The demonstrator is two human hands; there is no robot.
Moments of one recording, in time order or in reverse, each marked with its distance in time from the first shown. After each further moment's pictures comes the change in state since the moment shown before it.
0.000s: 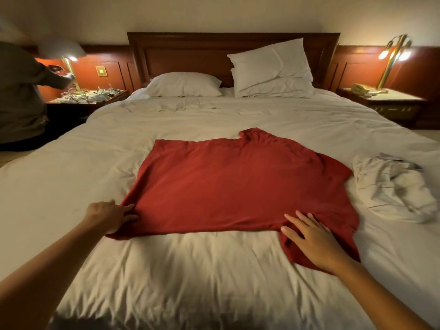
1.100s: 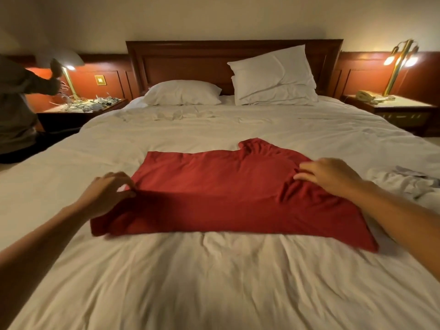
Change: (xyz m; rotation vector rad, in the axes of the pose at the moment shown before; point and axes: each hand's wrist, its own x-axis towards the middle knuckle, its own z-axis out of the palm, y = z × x) left_hand 0.076 -0.002 -0.061 -0.497 0.553 0.291; right_hand 0.169 0.013 -0.142 -0.414 0.342 -0.348
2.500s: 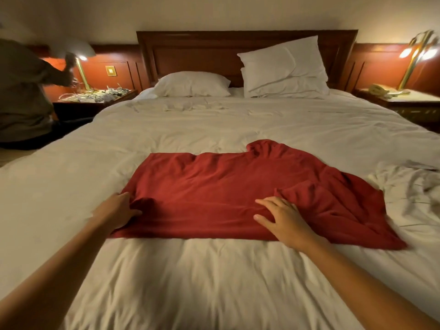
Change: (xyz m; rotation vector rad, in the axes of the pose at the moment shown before) left_hand -0.057 0.015 0.028 0.089 -0.319 -0.505; right_hand -0.070 -0.150 0.079 0.436 -0.110 0.053
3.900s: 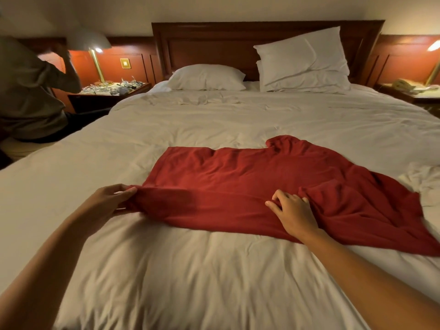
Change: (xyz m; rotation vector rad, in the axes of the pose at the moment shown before) left_hand -0.032 -0.056 -0.031 -1.172 -0.090 -0.064; right_hand 0.046 -0.012 0.047 -0.132 0.158 0.077
